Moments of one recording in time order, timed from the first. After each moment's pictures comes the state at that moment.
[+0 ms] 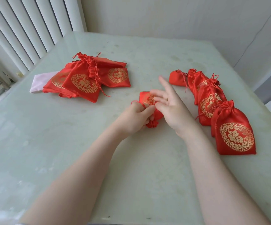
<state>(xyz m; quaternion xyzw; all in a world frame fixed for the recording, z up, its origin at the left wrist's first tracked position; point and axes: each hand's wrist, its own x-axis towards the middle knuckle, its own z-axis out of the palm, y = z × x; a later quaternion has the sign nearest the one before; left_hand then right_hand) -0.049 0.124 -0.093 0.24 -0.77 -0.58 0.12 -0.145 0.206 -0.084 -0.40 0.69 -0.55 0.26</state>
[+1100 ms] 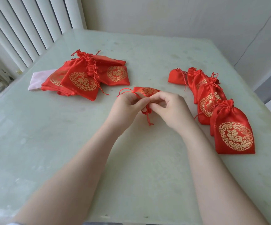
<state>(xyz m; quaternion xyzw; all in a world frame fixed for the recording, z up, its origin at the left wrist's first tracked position) -0.044 0.116 -0.090 0.23 -0.76 -0.54 0.26 -0.147 0.210 -0.083 -0.44 0.75 -0.46 0.15</state>
